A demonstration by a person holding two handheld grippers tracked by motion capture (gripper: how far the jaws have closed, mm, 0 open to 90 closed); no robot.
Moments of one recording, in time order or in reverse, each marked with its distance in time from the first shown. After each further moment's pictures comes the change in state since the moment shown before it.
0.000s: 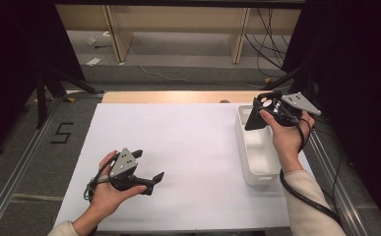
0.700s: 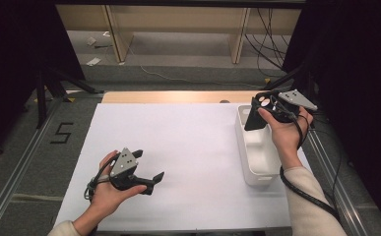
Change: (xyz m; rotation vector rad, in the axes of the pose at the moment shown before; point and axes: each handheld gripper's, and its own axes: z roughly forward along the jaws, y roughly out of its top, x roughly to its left) left arm 0.001 0.000 0.001 0.003 -0.004 -0.002; right arm -0.003 0.000 0.012 0.050 0.008 -0.008
